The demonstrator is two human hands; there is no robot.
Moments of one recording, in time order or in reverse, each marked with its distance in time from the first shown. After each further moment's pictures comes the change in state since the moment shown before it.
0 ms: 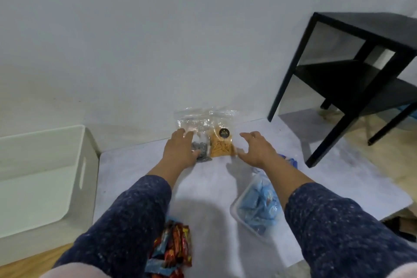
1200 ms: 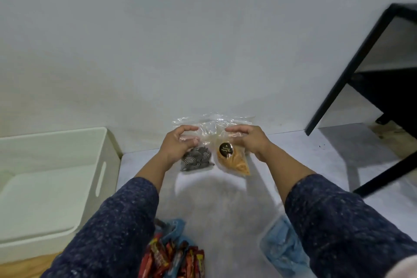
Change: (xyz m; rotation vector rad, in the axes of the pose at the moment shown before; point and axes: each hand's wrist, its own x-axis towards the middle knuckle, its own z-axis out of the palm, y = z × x) left_hand 0.039 -0.060 -0.025 -1.094 0.049 -0.240; right_hand 0.098 -0.065 -0.001 1.001 -0.187 -0.103
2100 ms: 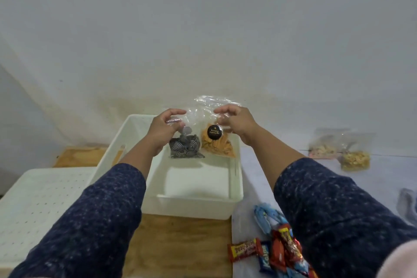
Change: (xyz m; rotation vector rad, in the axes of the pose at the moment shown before) left_hand -0.125 -0.035 -0.362 0.016 0.388 0.023; right_hand -0.018 -0.138 0.369 0.052 -0.242 -0.146
